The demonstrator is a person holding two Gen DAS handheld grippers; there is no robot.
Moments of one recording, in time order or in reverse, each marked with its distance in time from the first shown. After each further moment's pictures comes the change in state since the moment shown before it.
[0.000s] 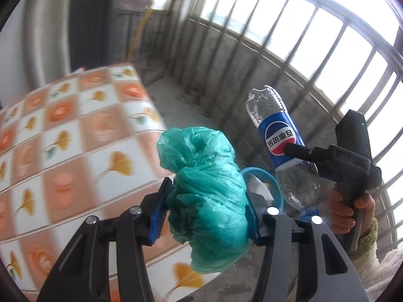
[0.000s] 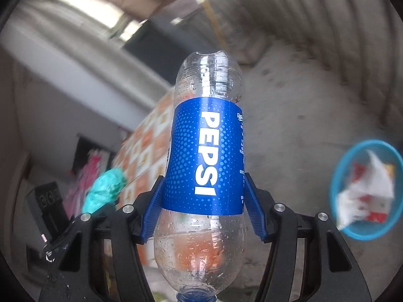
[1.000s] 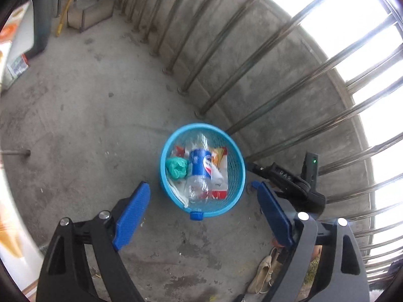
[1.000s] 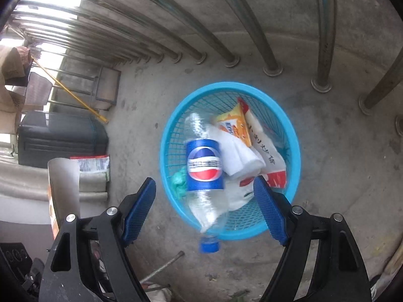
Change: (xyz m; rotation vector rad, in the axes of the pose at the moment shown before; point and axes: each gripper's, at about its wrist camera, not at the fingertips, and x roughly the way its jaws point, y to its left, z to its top) left arm 0.210 -0.123 0.005 -0.029 0.281 -0.193; right arm -0.025 -0.292 -0.069 0.621 -0.121 -0.344
